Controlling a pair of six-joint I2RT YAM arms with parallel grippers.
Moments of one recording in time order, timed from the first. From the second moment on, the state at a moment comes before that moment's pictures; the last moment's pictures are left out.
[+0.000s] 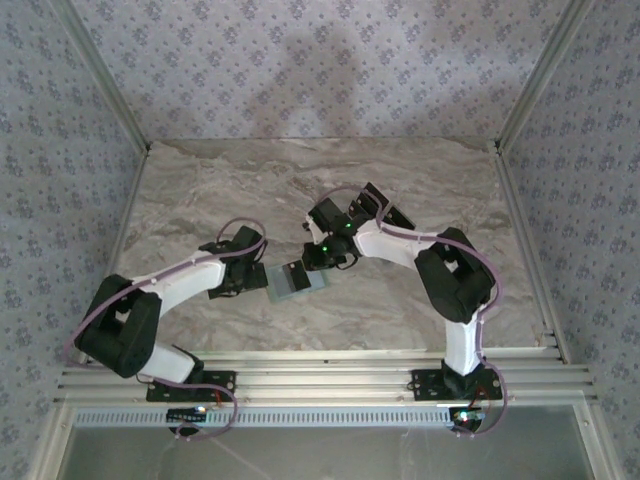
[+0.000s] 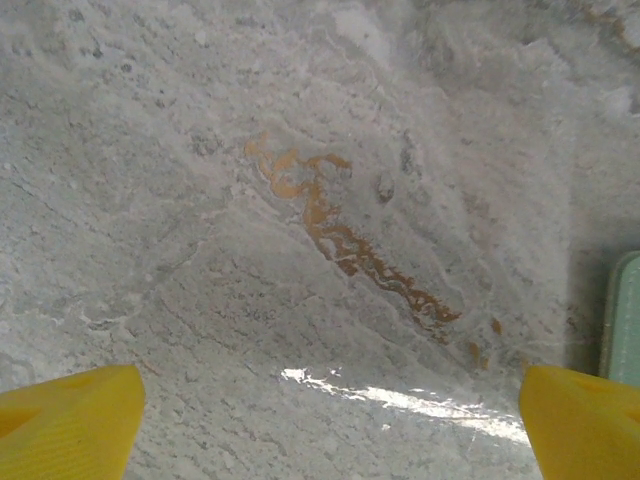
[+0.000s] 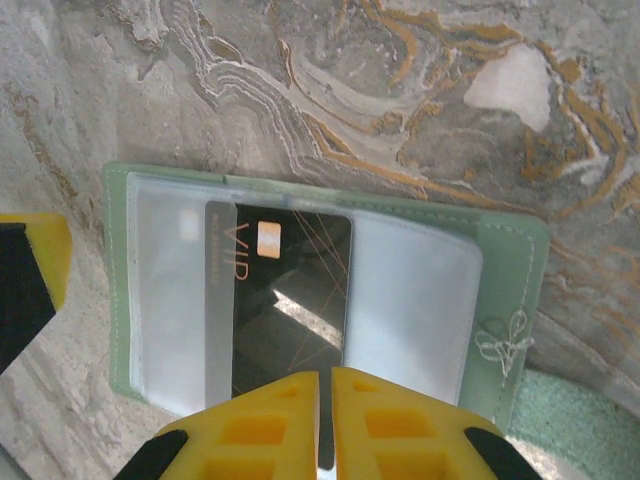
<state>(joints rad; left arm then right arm) -0.53 1.45 0.76 -0.67 -0.26 -0.76 0.75 1.92 1.30 -0.48 -0.29 0.43</state>
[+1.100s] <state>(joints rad) -0.53 1.50 0.76 -0.66 -0.26 -0.75 0.83 2.04 1.39 -0.48 -0.33 0.46</state>
